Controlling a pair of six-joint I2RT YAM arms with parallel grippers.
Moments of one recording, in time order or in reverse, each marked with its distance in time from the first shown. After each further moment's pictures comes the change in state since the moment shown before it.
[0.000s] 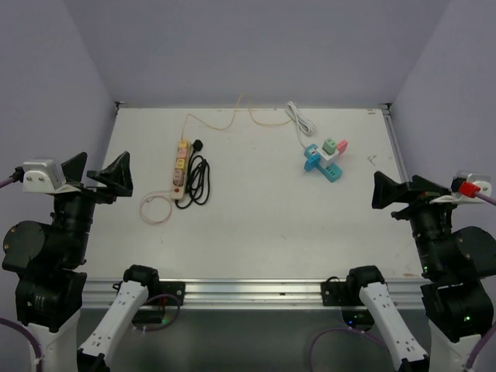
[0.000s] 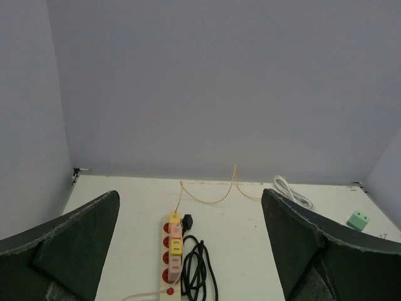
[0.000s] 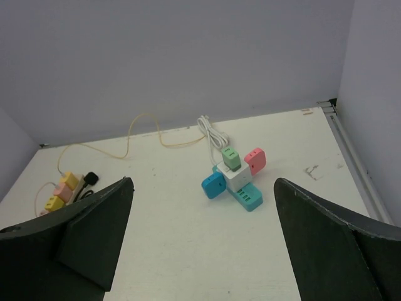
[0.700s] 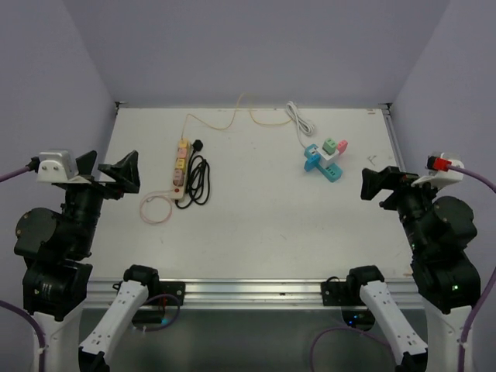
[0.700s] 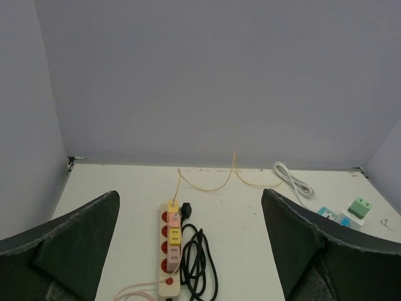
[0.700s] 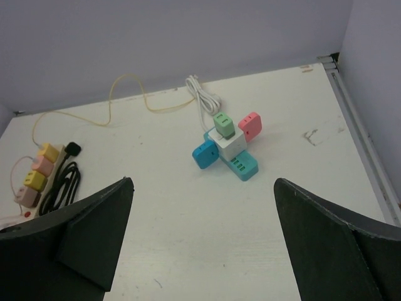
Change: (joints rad) left arm 0.000 0.019 -0.027 -0.002 0.015 -0.002; right arm 0.000 0.077 -0.041 -0.033 0.002 0.012
